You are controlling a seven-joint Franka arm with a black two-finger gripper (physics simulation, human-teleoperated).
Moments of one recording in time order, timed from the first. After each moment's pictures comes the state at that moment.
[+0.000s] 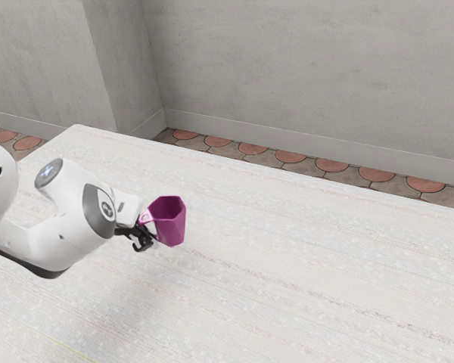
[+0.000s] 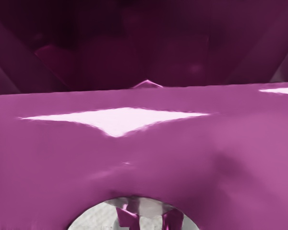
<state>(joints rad) -0.03 0.05 -0.03 -2.50 -0.91 3.01 1.48</state>
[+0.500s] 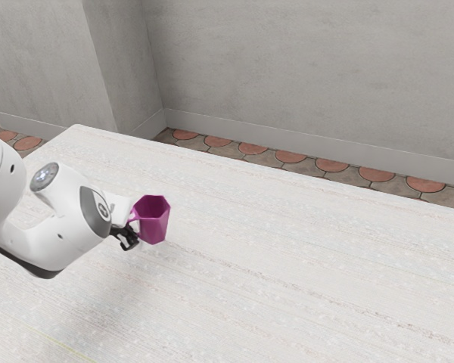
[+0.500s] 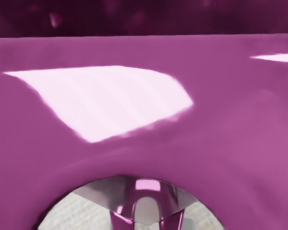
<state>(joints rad) -0.04 0.14 0.06 -2.47 -0.90 3.06 1.49</state>
